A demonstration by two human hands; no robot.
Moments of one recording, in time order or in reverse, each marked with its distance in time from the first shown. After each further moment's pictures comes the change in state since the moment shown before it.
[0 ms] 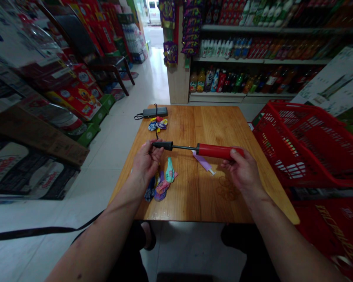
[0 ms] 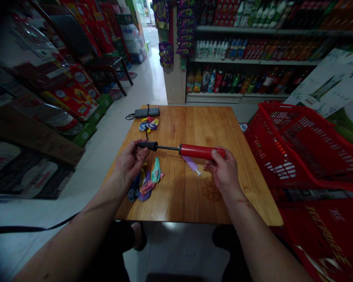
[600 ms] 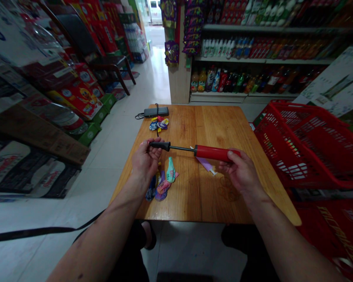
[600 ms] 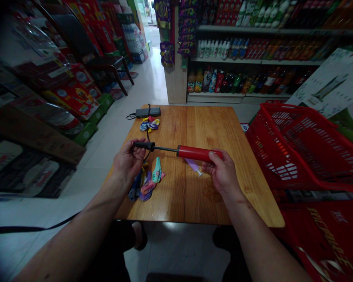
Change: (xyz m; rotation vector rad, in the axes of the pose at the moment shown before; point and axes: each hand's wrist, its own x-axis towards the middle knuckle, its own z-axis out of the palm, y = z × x) left_hand 0.000 0.002 -0.001 -0.012 -0.028 0.097; right_hand -0.004 0.003 0.003 -0.005 -0.055 0.101
